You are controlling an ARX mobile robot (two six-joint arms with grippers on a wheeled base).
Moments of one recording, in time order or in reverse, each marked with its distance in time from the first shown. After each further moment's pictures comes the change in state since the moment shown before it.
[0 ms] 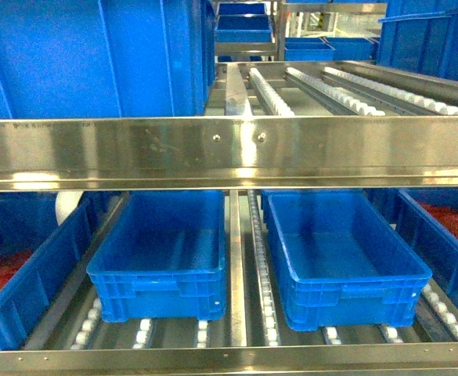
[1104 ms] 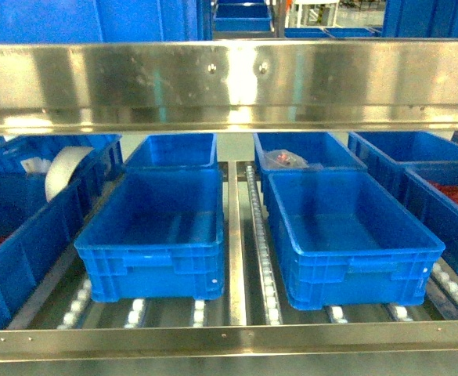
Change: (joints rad) left arm 0.000 0.000 0.000 0.001 0.001 0.000; right arm 0.000 0.000 0.000 0.000 0.000 0.000
